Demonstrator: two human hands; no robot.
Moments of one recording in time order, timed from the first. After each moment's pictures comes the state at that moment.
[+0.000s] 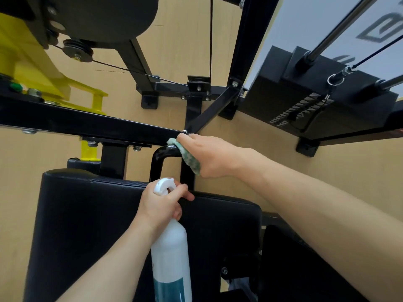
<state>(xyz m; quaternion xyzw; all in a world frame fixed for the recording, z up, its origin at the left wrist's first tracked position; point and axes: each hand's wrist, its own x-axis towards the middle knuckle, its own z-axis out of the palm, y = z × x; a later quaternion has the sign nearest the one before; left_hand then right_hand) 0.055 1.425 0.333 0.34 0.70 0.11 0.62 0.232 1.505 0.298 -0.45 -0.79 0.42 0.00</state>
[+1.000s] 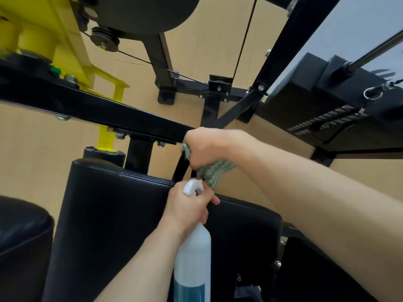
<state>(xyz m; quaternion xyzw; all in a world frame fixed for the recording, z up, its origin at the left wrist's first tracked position) 0.053 1.425 0.334 0.33 0.70 0.10 0.63 0.164 1.557 0.327 -0.46 -0.74 0.45 -0.20</state>
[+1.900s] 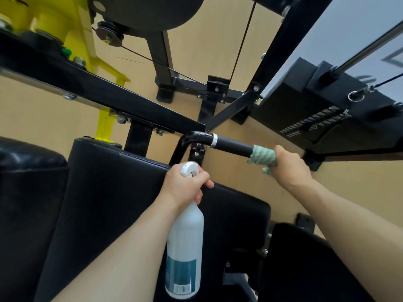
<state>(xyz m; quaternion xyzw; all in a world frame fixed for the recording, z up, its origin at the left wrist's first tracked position) 0.053 1.425 0.339 0.35 0.68 0.12 0.64 0.325 1.430 0.269 -0.77 -0.54 0.29 -0.15</state>
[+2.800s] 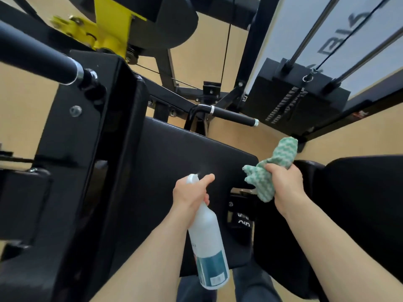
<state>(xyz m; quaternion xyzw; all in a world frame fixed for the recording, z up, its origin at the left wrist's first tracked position) 0.029 1.259 0.427 0.24 0.74 0.16 0.61 0.241 1.247 0.429 -0.78 -0.01 0.49 0.39</state>
